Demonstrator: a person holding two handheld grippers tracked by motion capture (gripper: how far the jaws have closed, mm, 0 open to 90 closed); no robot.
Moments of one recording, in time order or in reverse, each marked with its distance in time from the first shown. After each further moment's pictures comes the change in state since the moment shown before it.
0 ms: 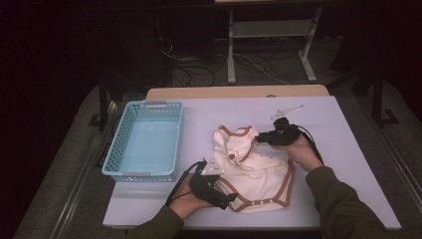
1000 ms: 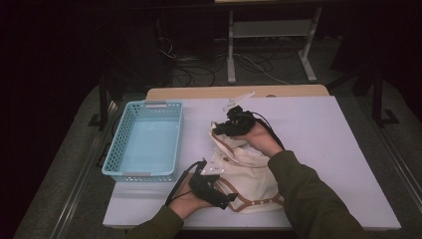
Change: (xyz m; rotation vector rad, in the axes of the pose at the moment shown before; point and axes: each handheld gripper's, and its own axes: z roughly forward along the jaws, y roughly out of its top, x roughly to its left) left arm -0.001 0.000 0.000 -0.020 -0.005 -0.010; right arm 0.082 0.094 0.064 0.019 0.106 -0.198
